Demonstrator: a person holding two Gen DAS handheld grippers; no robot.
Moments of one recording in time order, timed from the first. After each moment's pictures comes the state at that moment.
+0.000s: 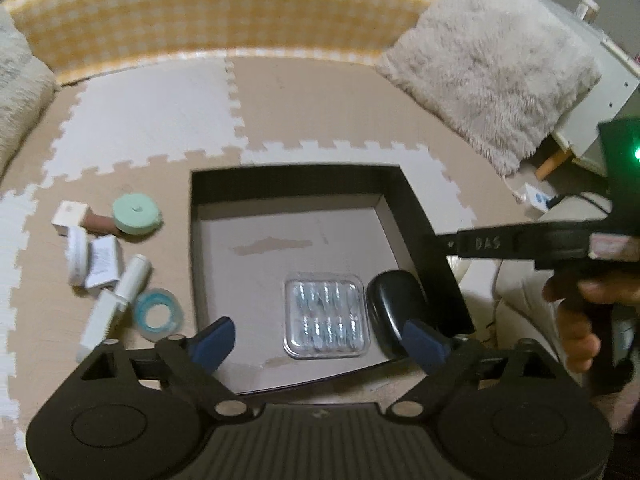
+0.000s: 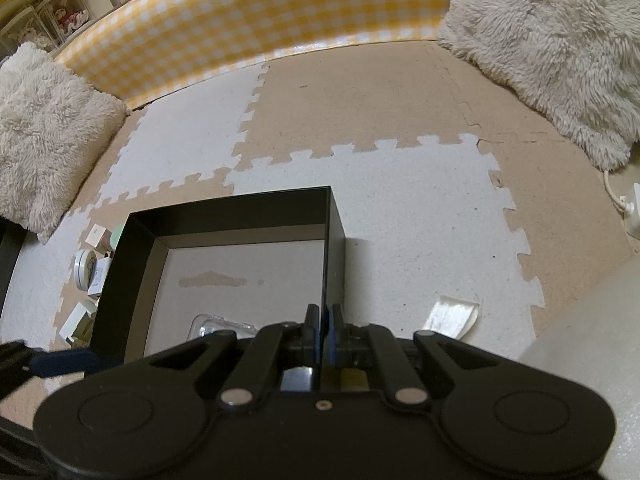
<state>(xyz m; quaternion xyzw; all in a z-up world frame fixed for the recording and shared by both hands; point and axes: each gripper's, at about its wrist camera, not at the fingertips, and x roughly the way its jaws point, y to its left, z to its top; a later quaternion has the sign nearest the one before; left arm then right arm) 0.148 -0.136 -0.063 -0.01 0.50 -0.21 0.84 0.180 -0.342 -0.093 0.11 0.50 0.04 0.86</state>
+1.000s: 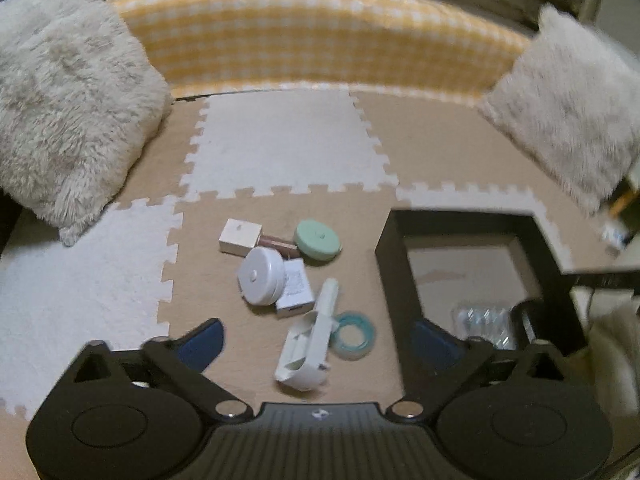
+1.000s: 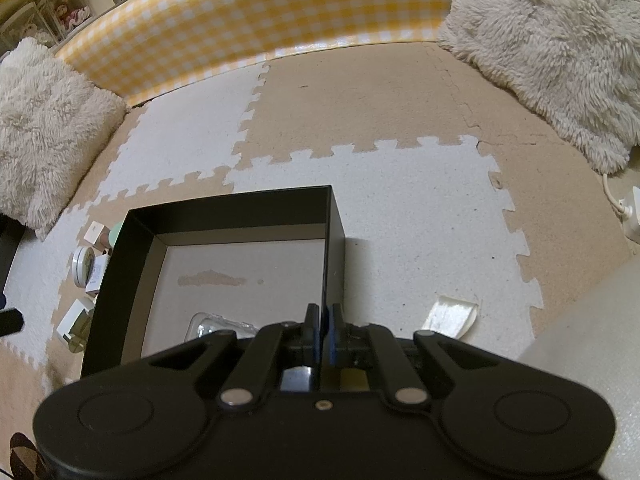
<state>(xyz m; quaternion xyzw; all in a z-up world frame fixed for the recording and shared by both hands) 0.168 -0.021 -0.051 0.03 0.47 -0.11 0.87 0.179 -0.341 -0.093 0.10 0.50 0.04 0.86</state>
